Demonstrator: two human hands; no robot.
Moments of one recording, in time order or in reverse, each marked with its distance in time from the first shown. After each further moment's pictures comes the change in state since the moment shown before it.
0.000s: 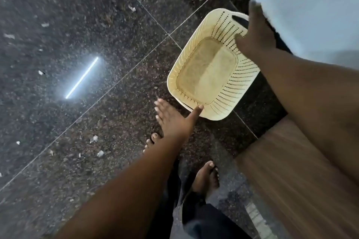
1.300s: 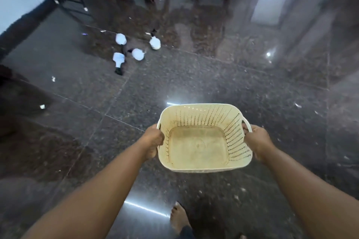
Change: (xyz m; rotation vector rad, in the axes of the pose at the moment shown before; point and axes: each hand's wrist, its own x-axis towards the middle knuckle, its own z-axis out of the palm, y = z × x) left_hand -0.487 -0.493 -0.597 -1.399 0.522 -0.239; right_hand -0.563 -0.718 -0.078 0.263 -0.661 -0.301
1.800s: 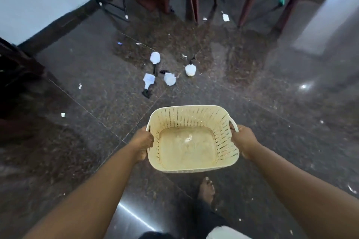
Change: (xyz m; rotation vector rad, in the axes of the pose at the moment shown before) left_hand 0.199 0.195 -0.182 -0.165 0.214 -0.037; right_hand 0.183 -0.300 0.206 -0.300 -0.188 -0.156
